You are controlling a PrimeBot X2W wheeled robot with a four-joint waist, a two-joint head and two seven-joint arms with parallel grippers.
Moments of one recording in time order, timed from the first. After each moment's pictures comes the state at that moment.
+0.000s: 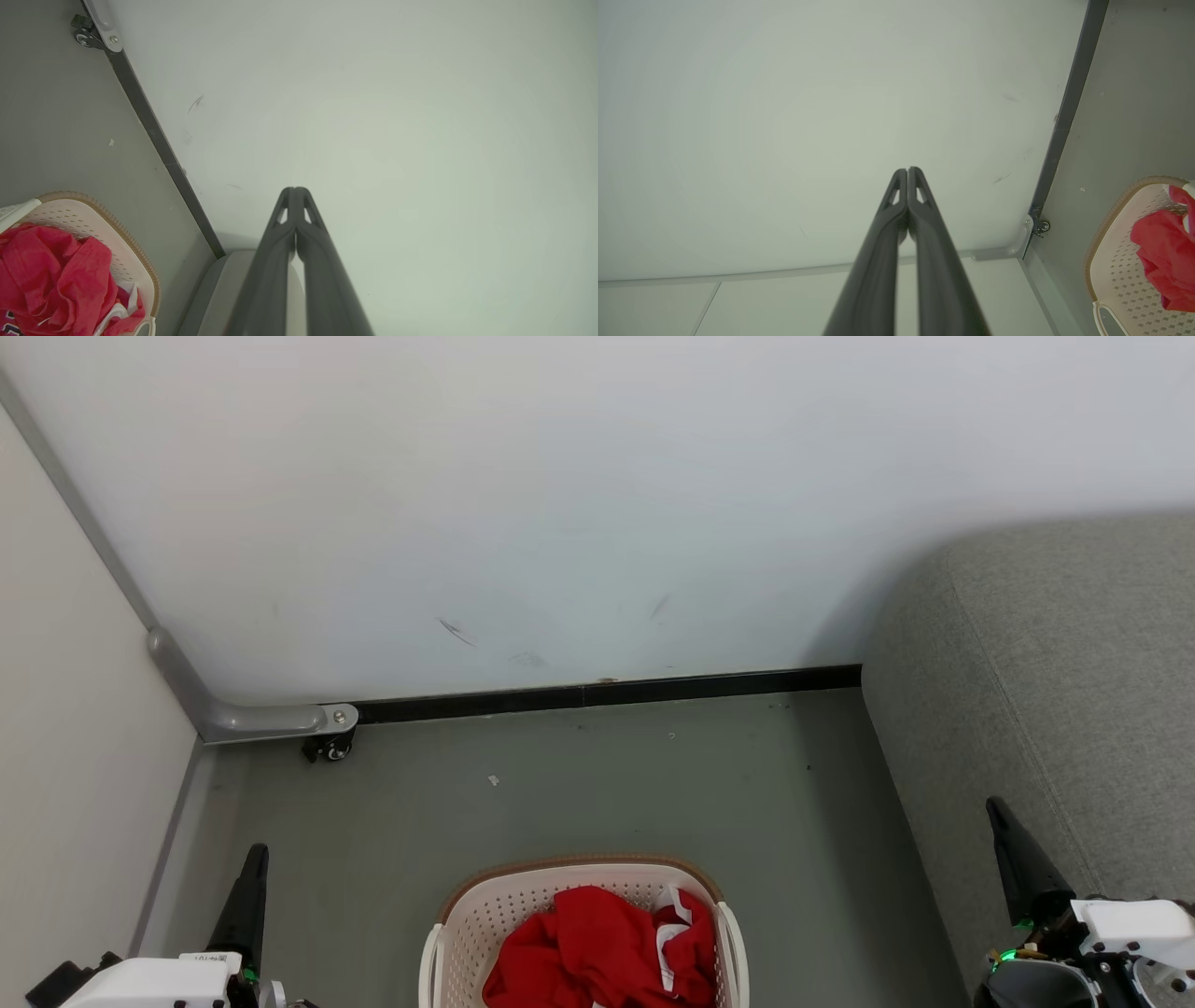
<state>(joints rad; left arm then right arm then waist) -0.07 0.03 0.09 0.27 -1.60 -0.12 0.12 -0.07 -0.04 -0.13 0.27 1.62 0.12 0.10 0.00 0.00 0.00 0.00</state>
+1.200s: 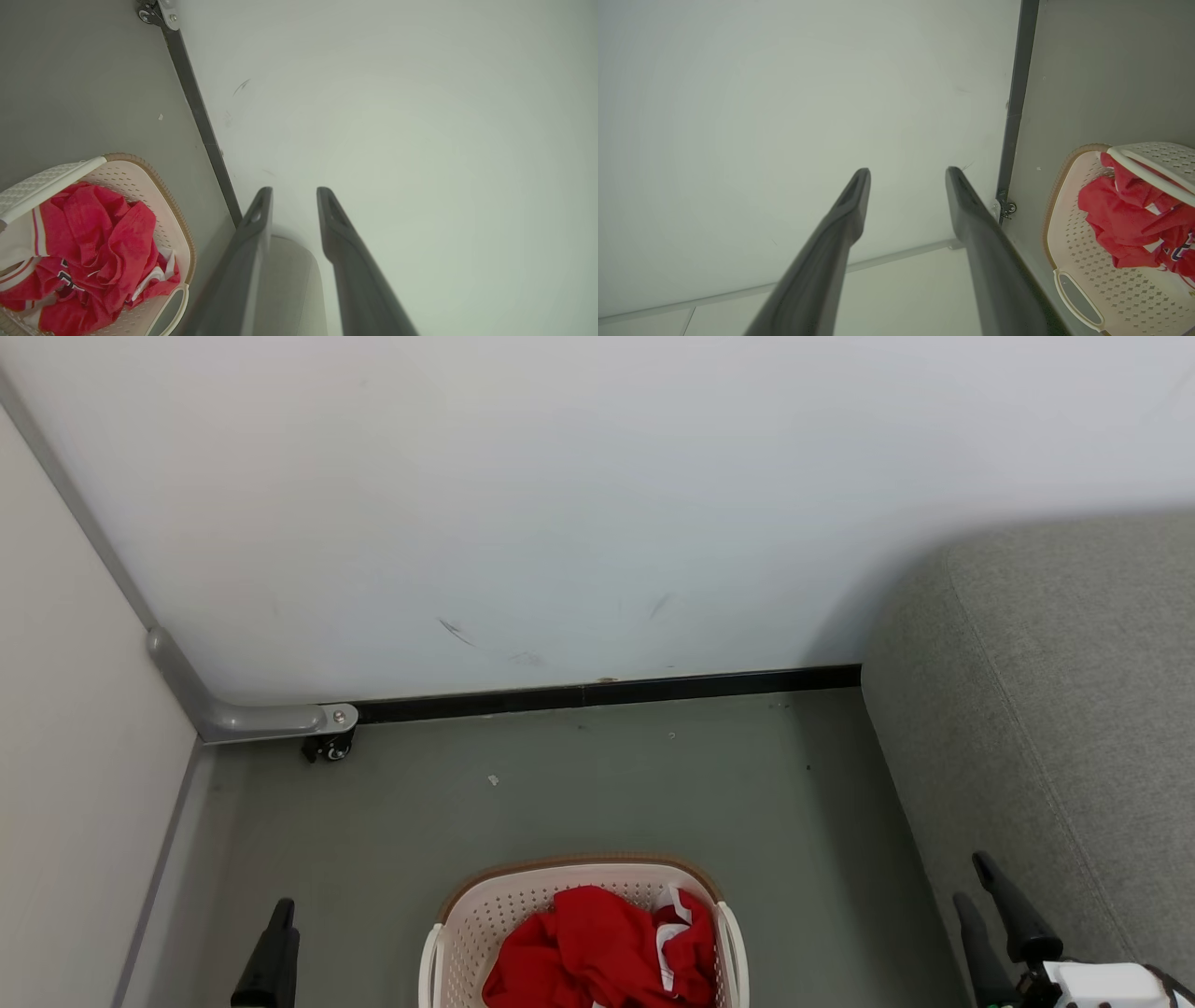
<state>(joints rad) -0.03 0.00 0.08 0.33 -1.60 -0.12 0.12 -0.02 -0.02 -0.12 0.32 1.62 0.12 0.10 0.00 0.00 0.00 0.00</state>
